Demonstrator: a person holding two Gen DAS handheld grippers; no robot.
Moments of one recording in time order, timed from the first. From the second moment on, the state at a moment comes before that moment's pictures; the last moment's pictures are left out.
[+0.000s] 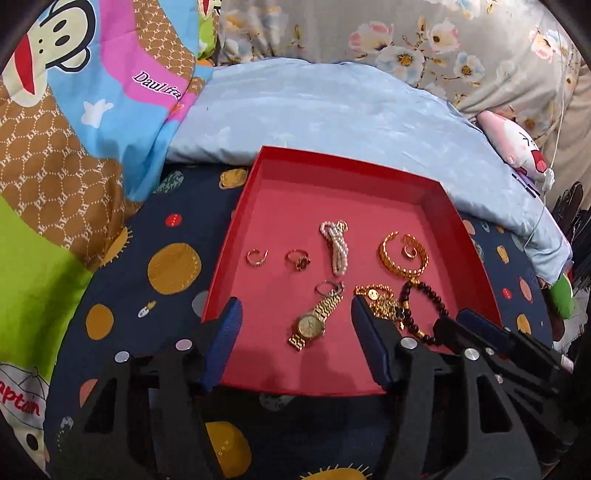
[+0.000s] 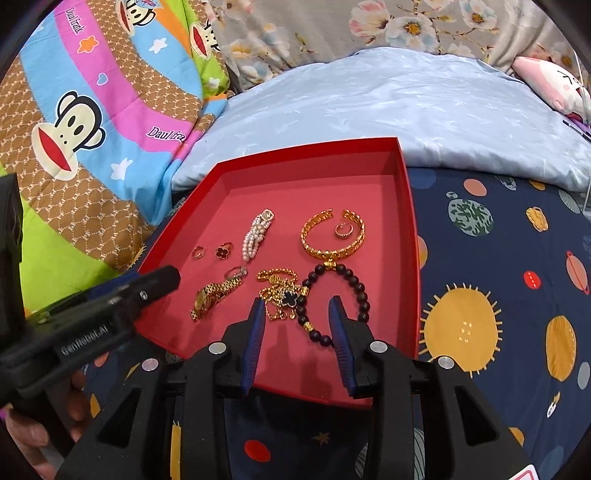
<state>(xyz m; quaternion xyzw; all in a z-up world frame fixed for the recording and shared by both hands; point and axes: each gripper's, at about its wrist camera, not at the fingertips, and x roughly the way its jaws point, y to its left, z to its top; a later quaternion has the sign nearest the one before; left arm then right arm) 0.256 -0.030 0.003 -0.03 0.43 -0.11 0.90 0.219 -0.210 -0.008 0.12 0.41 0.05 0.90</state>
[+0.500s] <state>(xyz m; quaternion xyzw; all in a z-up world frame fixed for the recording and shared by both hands) 0.232 -0.043 0.007 0.00 0.43 -0.11 0.90 0.199 -0.205 0.015 0.11 0.39 0.05 0.91</state>
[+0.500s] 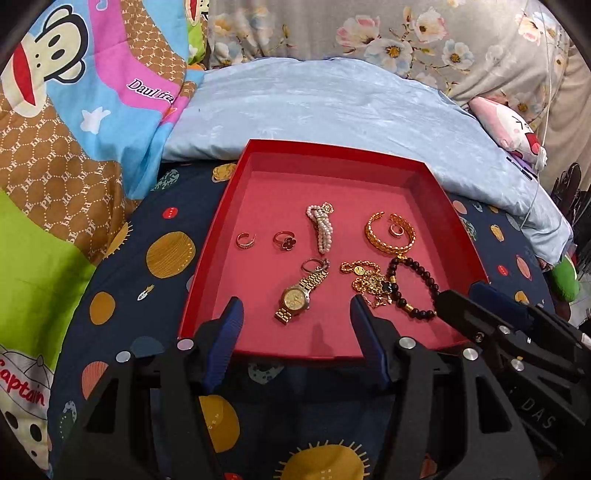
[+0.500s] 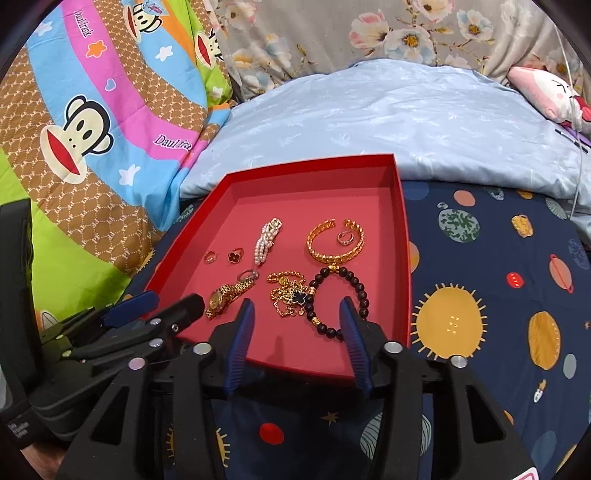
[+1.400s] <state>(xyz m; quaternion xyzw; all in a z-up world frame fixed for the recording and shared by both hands) 0.157 -0.039 0.044 0.04 0.39 -0.08 0.92 0.117 -0.191 0.052 0.09 0.37 0.01 0.93</state>
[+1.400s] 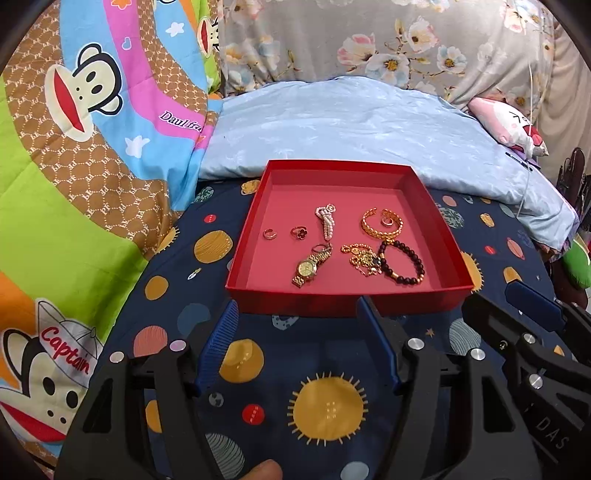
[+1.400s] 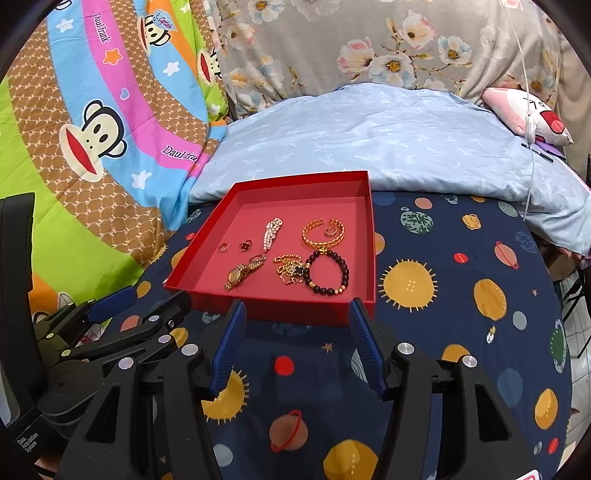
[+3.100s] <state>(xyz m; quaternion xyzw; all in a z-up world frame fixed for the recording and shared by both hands) 0.090 -0.028 0.049 0.06 0.38 -0.04 0.92 0.045 -0.178 0.053 0.09 0.36 0.00 0.93</state>
